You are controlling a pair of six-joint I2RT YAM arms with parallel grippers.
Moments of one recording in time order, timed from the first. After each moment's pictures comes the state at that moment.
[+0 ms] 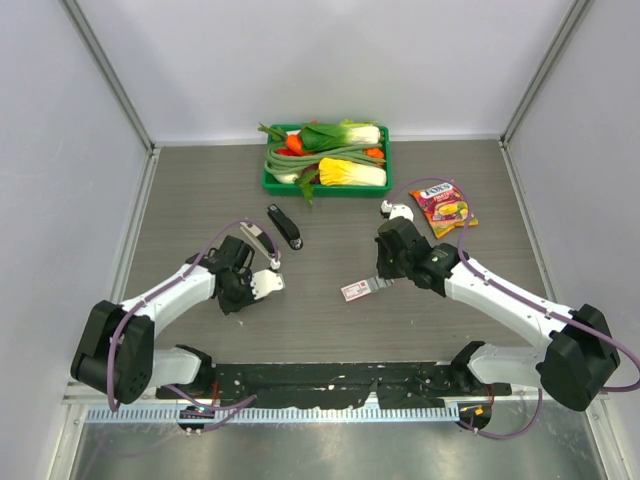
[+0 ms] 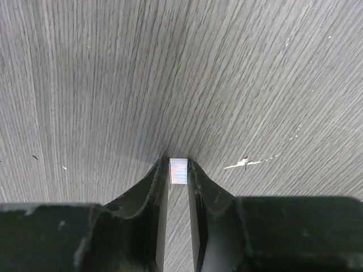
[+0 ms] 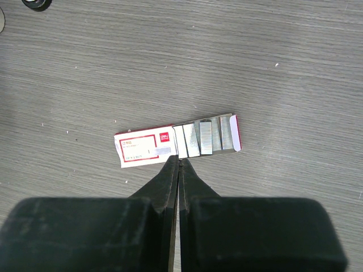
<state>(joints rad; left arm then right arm) -0.39 1.28 0.63 -0.70 0.12 0.86 0.70 1.20 0.84 -0.49 0.22 0.50</state>
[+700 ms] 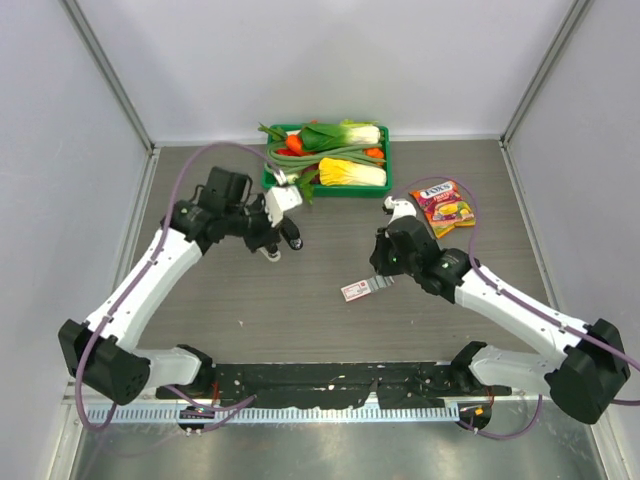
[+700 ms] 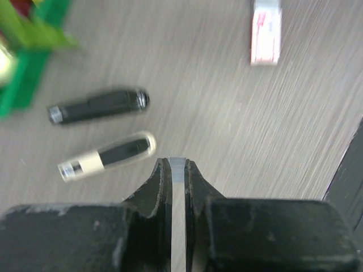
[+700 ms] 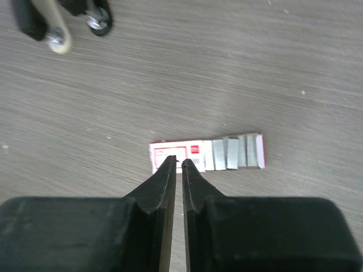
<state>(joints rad) -0.46 1.27 1.19 -0.82 0.39 0.62 0.70 1.14 0.82 -0.42 0.17 0.49</state>
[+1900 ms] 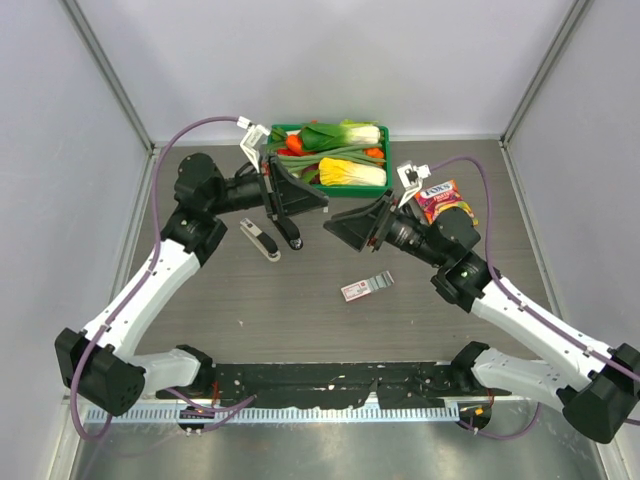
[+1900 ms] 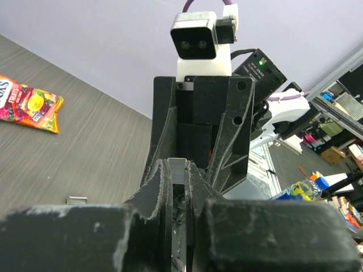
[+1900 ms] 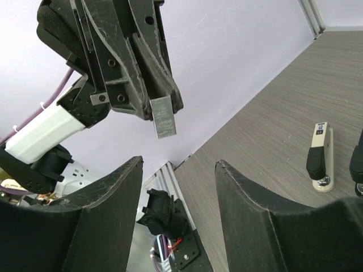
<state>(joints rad) -0.46 1.21 1.17 0.24 0.94 -0.73 0.70 0.97 0.82 0.36 -0.37 0.76</state>
